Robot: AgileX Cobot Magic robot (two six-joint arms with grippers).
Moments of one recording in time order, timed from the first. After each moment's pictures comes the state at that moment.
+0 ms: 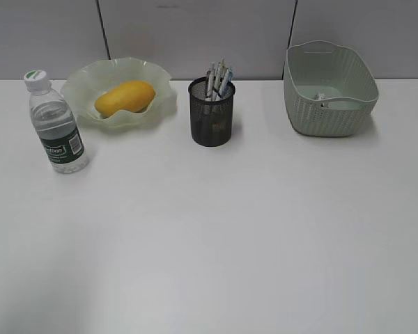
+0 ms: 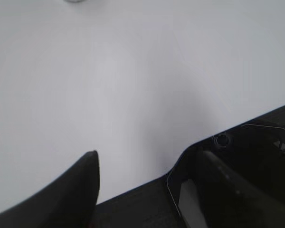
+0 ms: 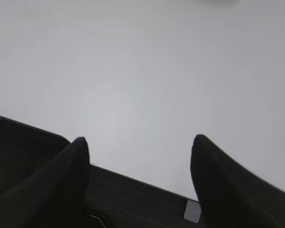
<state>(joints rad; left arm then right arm) -0.56 0.90 -0.88 0.11 1.19 -0.18 0.50 0.20 -0.51 -0.09 1.06 0.13</state>
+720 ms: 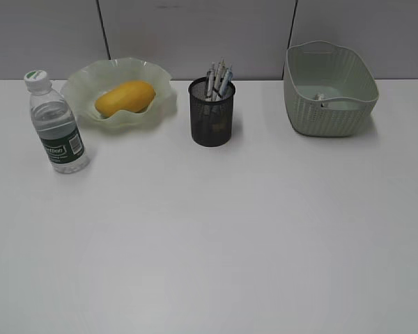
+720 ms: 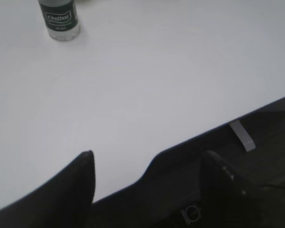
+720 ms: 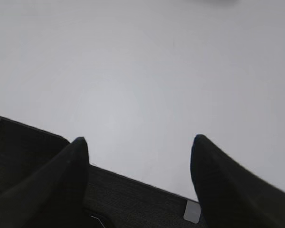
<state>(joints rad) -0.56 0.12 -0.57 0.01 1.19 -0.17 0.50 0.20 -0.51 -0.09 1.05 0.13</state>
